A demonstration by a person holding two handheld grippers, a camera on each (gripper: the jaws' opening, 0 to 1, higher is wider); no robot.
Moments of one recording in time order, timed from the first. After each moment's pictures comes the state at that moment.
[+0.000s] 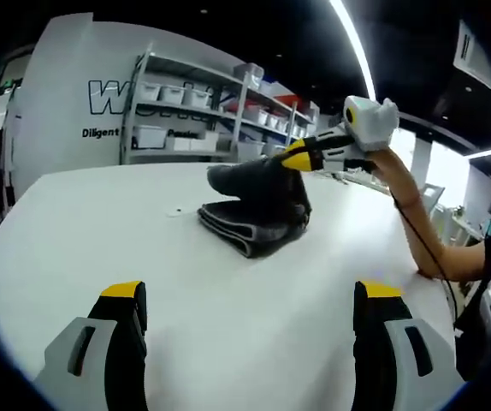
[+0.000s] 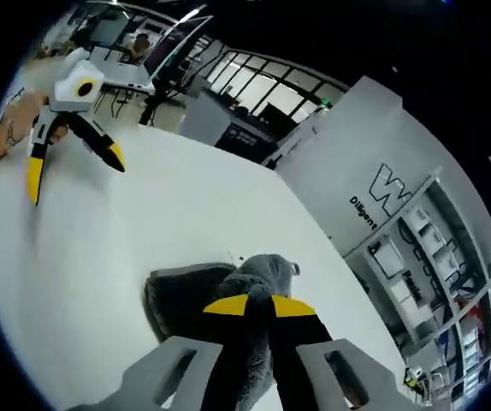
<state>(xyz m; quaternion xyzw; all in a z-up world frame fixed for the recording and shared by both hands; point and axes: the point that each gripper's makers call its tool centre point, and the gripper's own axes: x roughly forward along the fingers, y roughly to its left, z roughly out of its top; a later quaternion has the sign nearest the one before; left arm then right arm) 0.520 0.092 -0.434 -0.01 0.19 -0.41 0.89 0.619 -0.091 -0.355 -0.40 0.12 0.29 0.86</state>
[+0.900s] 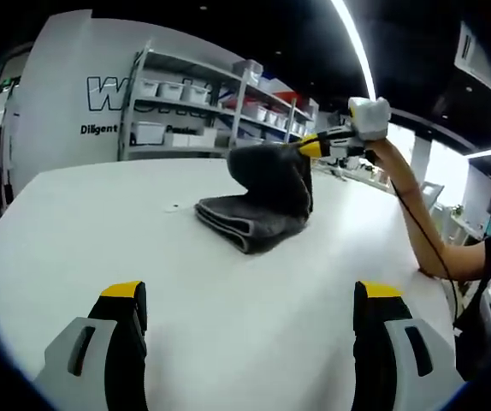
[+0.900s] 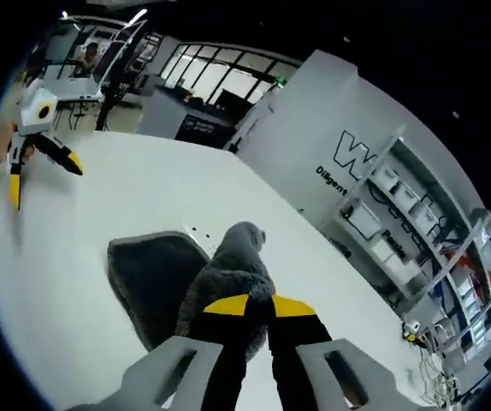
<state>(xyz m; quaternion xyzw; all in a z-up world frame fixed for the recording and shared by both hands) 0.519 0.088 -0.439 -0.01 0.20 -0.41 0.89 0.634 -0.180 -0.338 -0.34 0.15 0.21 0.91</state>
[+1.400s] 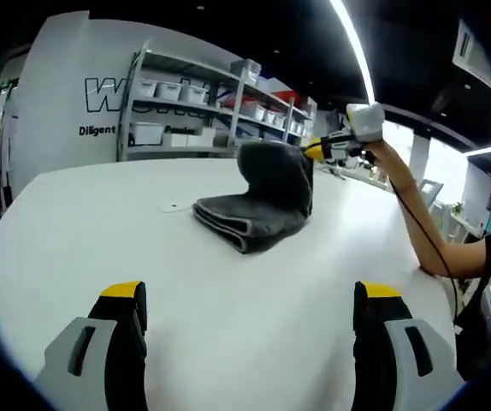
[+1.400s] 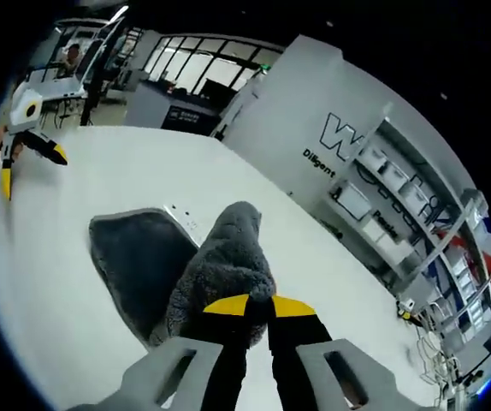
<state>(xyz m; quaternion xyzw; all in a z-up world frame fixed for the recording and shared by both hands) 0.518 0.086 -0.439 -0.01 0.20 -0.42 0.89 0.637 -0.232 -0.346 -0.32 0.18 0.17 0.91</state>
